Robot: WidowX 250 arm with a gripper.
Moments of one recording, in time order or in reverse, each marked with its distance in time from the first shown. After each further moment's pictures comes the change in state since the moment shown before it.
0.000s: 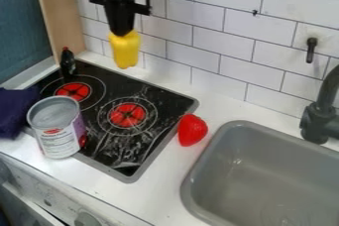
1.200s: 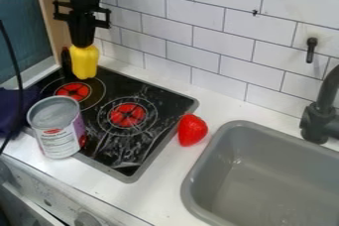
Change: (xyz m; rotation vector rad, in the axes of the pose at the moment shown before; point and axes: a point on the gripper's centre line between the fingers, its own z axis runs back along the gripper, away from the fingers) arm 0.012 0.082 -0.052 0.013 0.202 0.138
